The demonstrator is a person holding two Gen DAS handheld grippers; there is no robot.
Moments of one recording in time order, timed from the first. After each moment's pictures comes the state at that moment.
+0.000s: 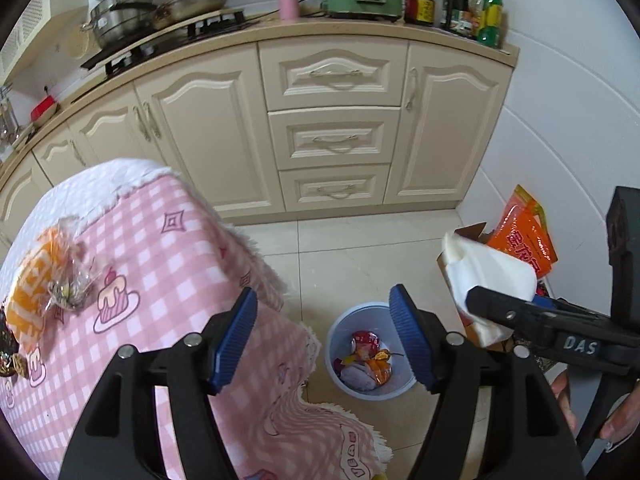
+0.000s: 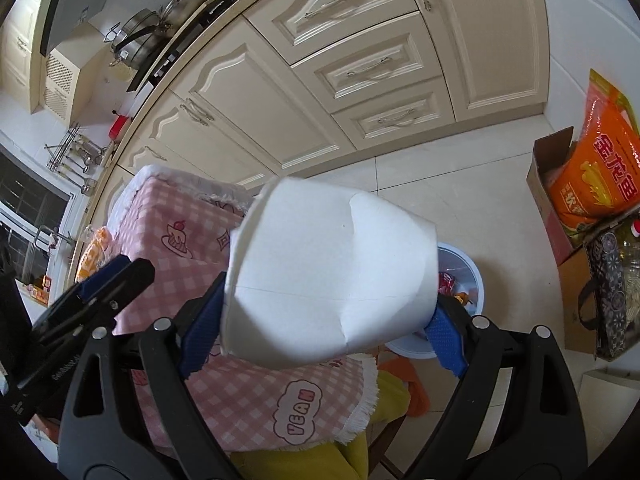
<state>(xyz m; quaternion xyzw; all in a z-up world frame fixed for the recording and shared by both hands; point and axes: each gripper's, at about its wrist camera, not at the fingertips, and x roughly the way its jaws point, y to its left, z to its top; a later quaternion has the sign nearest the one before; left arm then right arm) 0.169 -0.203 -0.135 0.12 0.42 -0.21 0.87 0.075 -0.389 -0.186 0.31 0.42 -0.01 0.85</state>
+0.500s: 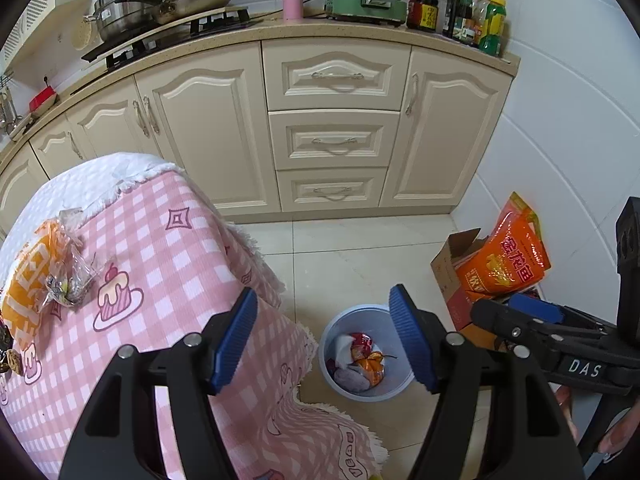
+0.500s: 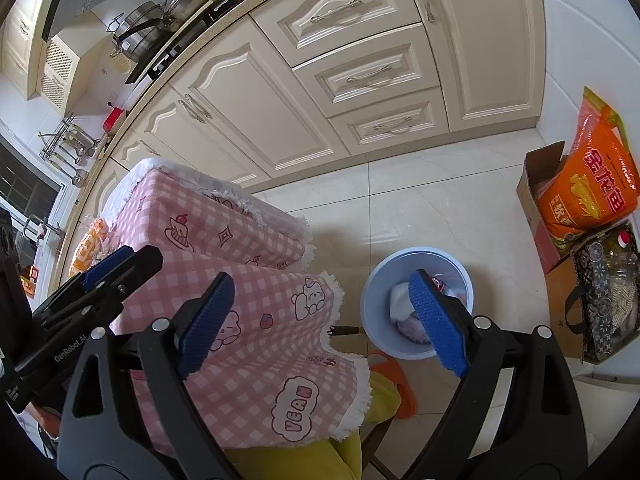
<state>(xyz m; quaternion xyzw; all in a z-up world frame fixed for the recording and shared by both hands) 0.170 -0.192 -0.131 0.10 0.42 -0.22 0.87 0.068 -0.375 -0.168 0.28 0.42 -0.02 0.86</state>
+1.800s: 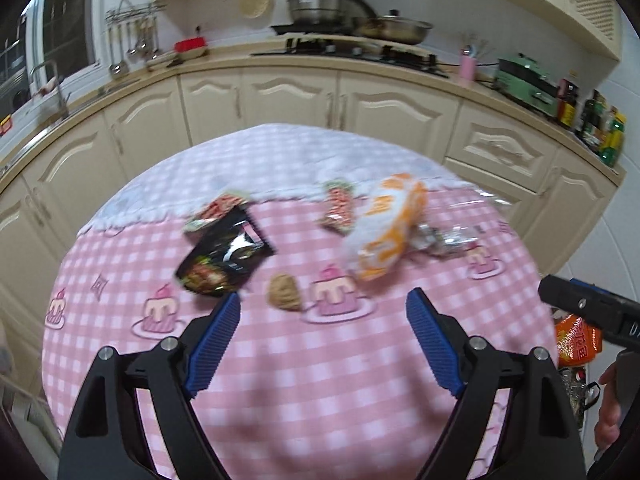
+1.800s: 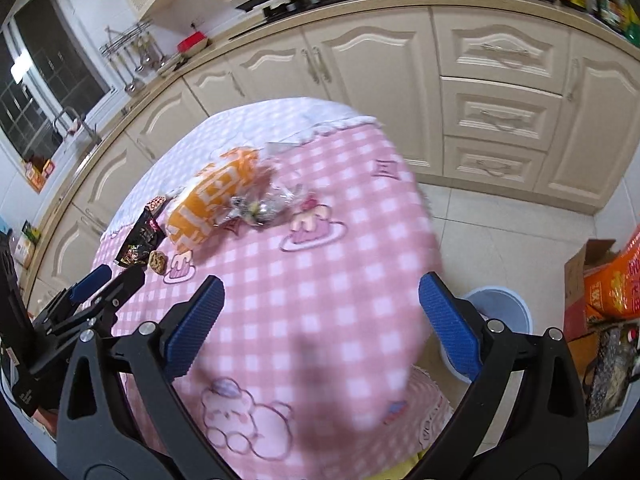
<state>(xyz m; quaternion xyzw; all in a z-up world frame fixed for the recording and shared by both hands) 0.156 0.104 -0.098 -0.01 0.39 -0.02 0.92 0.136 -0.130 -0.097 0.13 0.43 0.09 0.89</state>
